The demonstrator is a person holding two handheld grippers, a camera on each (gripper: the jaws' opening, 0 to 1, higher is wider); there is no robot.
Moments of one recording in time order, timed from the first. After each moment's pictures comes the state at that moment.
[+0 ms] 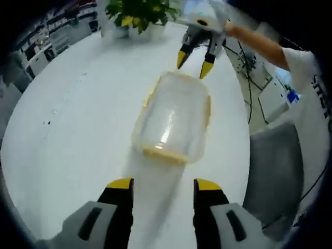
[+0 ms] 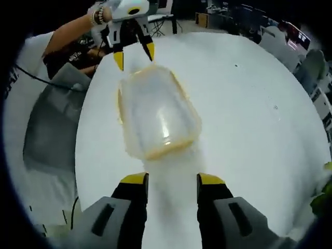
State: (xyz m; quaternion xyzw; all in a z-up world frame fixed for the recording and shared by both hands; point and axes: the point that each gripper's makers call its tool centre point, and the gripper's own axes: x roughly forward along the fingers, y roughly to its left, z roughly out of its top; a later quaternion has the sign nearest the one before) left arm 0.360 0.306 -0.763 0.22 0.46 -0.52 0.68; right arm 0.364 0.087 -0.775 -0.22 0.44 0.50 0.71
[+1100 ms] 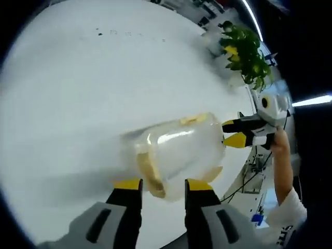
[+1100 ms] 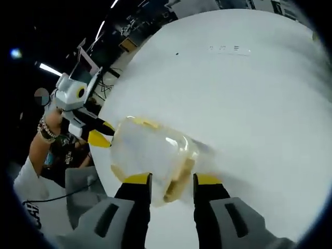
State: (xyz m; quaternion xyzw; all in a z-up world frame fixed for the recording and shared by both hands) left arm 0.356 0.277 -0.781 -0.11 0.63 -0.29 0.71; right arm 0.365 0.127 -0.782 0.09 0.56 0.36 0.74
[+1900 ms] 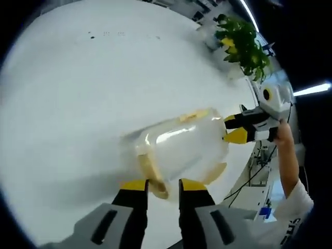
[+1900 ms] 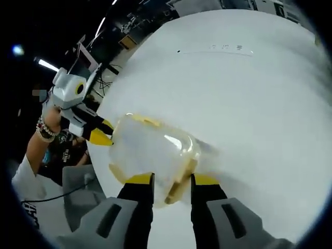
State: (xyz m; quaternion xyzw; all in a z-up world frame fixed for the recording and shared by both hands) left arm 0.358 0.279 -0.785 -0.08 0.63 -0.29 0.71; right arm 0.369 0.127 -0.783 0.08 0.56 0.36 0.74
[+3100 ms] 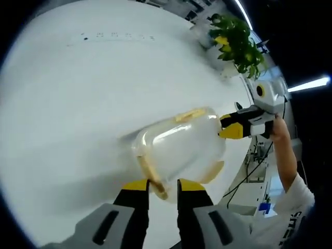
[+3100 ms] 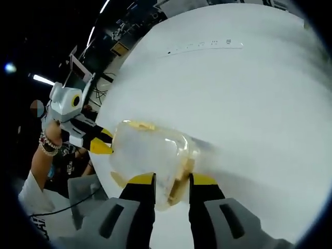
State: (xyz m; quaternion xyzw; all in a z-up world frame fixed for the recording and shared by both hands) left arm 0.351 0.270 -0.781 -0.07 0.62 -0.32 0.71; right arm 0.369 0.128 -0.787 0.13 0.58 0.32 0.74
